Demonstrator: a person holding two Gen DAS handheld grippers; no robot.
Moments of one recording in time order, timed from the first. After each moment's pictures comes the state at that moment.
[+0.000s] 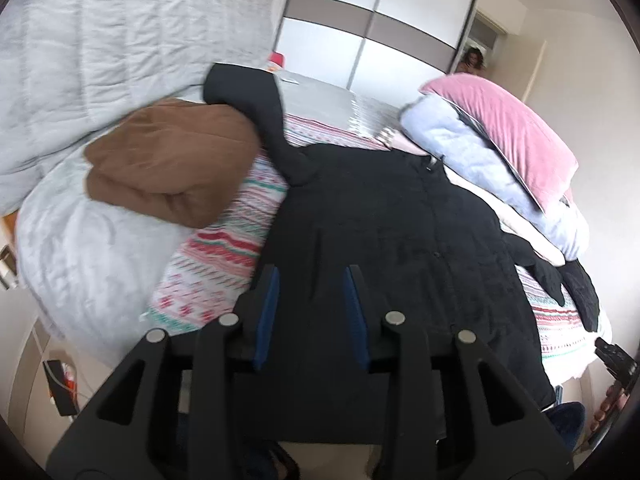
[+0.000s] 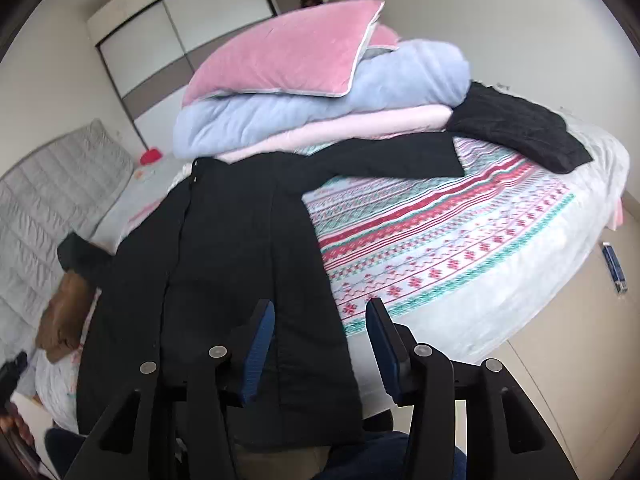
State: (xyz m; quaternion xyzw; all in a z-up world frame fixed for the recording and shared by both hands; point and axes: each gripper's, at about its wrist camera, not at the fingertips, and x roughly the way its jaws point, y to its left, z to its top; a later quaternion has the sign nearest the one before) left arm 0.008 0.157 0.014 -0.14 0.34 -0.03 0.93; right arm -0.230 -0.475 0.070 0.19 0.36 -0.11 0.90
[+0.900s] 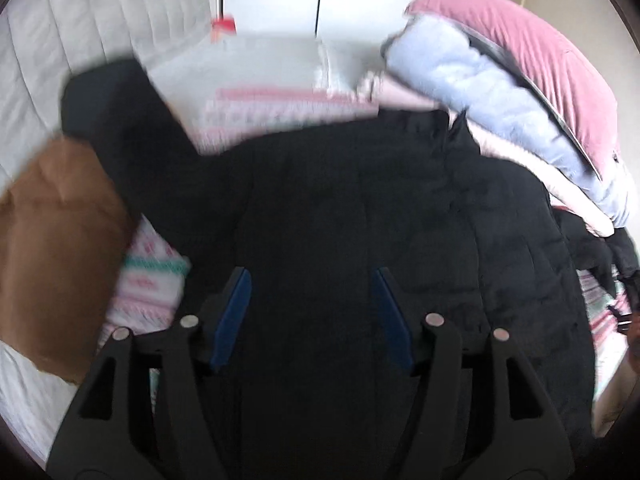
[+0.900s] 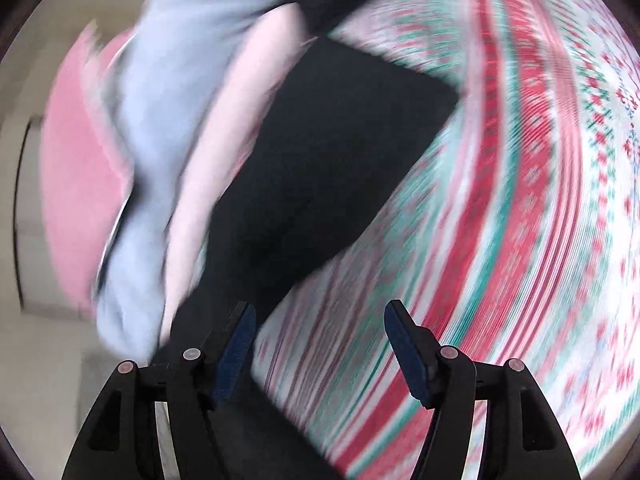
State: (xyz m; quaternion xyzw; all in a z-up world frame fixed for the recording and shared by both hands) left arm 0.270 0.066 -0.043 -0.04 0.43 -0.06 0.90; right arm -0.017 -0.716 -0.080 0.61 0.31 -0.23 0.69
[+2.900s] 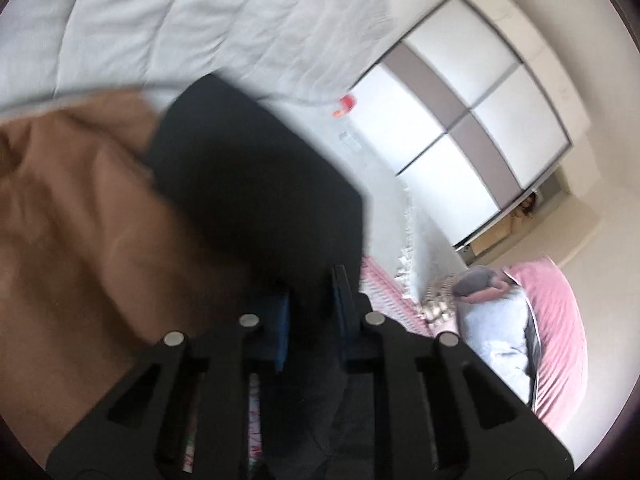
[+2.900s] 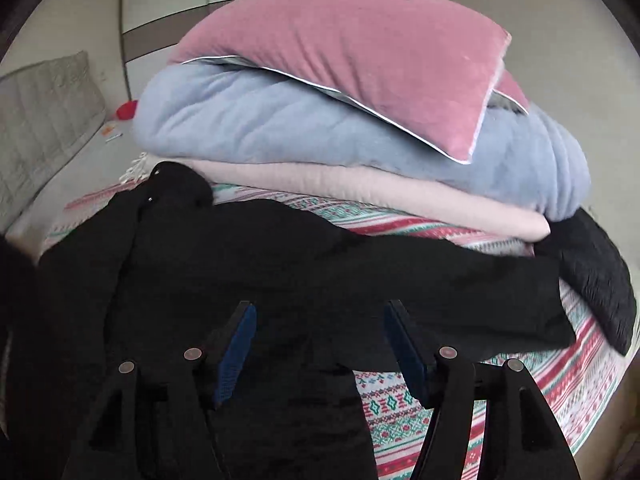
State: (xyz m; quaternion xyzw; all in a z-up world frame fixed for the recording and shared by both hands) left arm 0.387 0.281 -0.013 -0.36 0.25 0.06 0.90; right arm 0.140 -0.462 0.040 0.04 0.39 -0.14 0.91
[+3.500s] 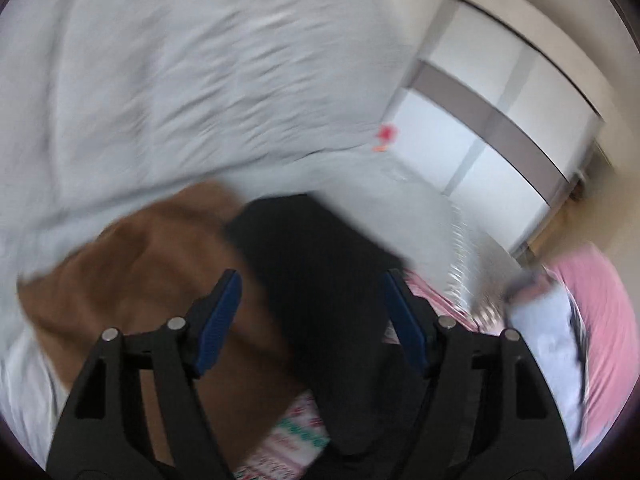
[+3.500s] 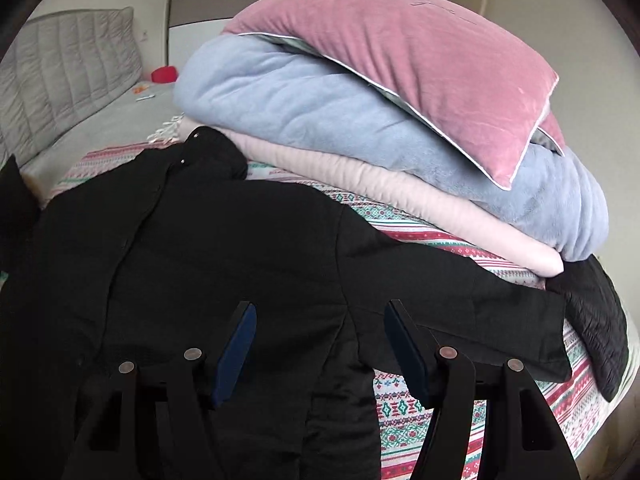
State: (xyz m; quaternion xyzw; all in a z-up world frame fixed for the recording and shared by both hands) left arm 0.311 0.327 0.040 -0.31 0.25 0.19 0.90; right arm 0.135 -0.428 0.033 -0.04 0.40 -0.09 0.91
